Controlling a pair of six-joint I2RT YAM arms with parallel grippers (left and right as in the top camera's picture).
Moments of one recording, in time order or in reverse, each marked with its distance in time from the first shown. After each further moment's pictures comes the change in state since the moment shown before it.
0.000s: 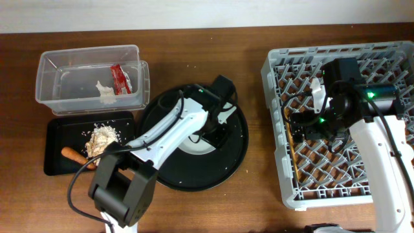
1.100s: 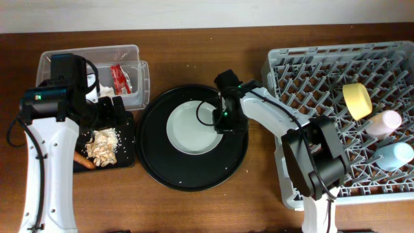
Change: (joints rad) left arm 0.721 -0.479 0.002 -0.273 -0.134 -0.165; right arm 0.427 0.666 -0.005 0.609 -0.259 0.386
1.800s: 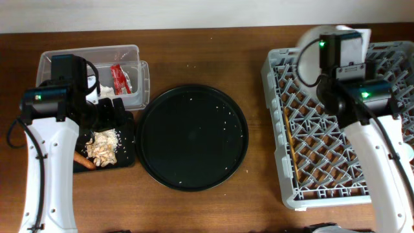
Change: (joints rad) left arm 0.000 0.000 0.000 -0.021 0.003 0.000; right arm -0.339 -0.657 0.092 -0.078 1.062 -0.344
